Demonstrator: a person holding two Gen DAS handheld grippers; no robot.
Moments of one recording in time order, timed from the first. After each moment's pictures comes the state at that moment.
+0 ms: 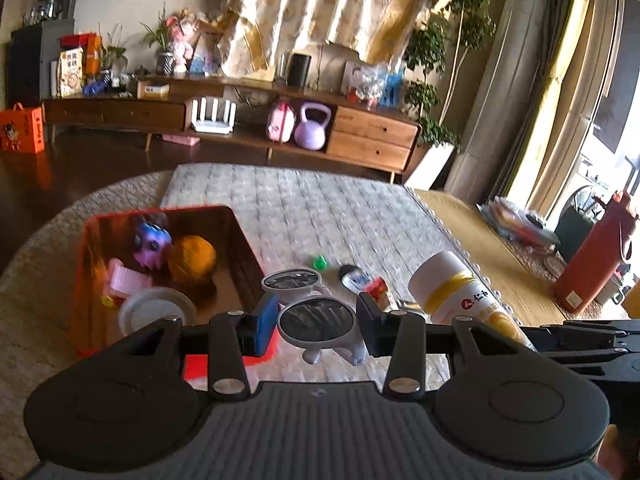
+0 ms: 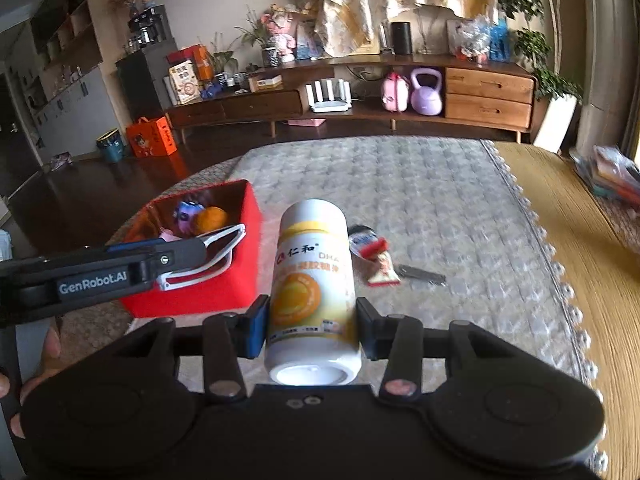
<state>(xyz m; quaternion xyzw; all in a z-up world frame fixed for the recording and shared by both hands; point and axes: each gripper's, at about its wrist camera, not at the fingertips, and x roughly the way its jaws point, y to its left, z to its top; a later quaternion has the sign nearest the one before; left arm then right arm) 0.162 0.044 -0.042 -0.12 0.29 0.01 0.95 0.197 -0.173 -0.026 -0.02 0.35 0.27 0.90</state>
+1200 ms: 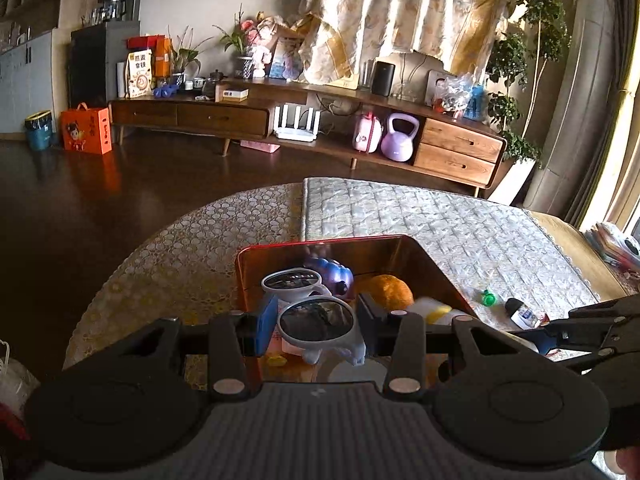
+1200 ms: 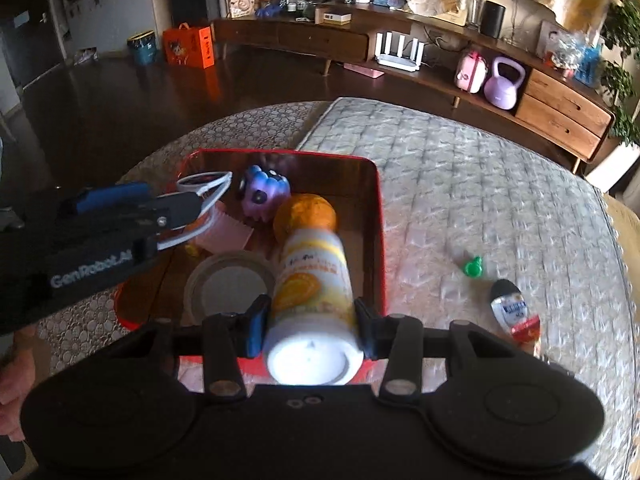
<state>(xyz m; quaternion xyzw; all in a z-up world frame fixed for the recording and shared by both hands) 0.197 0.182 -0.076 -0.11 0.29 0.11 0.94 0.255 0.013 -0.063 -0.16 0.40 0.30 0.85</state>
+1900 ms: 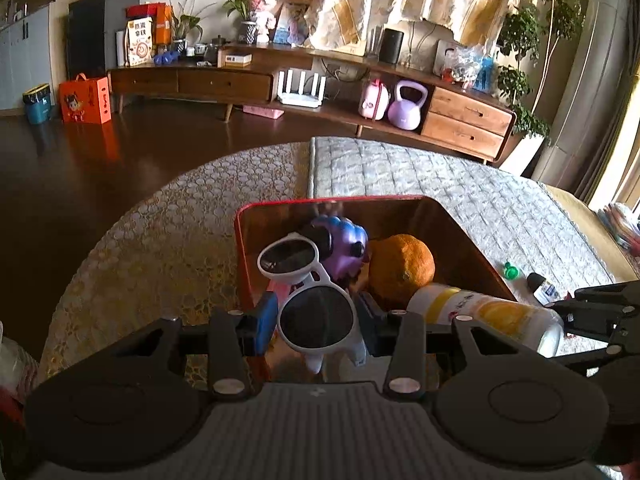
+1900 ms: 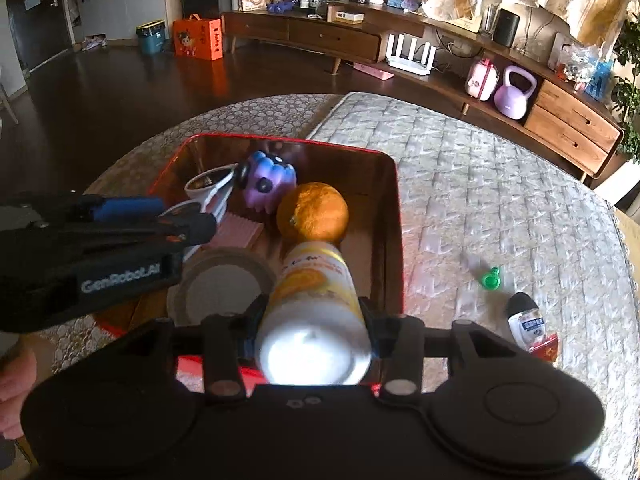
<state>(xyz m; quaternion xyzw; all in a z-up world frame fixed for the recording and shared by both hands) 0.215 0.190 -0.107 -0.12 0.34 0.11 0.93 0.256 0.020 -0.081 -0.18 0.39 0.32 0.84</state>
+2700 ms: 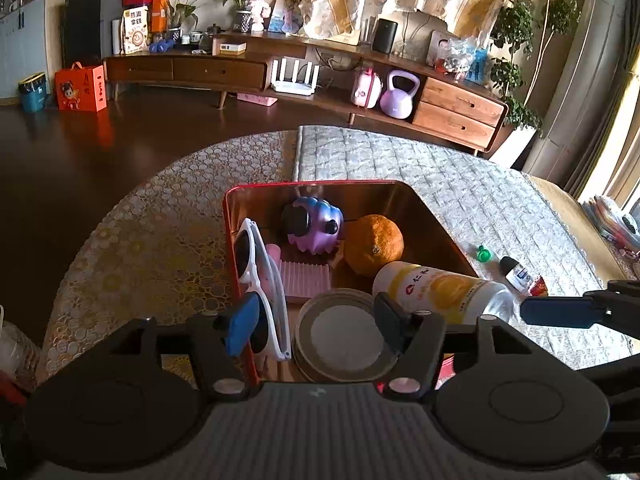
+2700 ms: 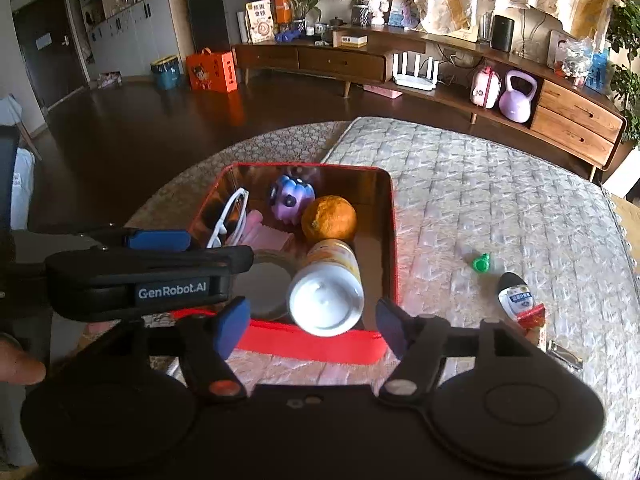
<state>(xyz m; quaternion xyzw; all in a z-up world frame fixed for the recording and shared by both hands) 0.192 0.174 -0.089 -0.13 0.36 0.10 0.92 0.223 -0.023 -0.042 -0.12 0.38 0.35 0.85</state>
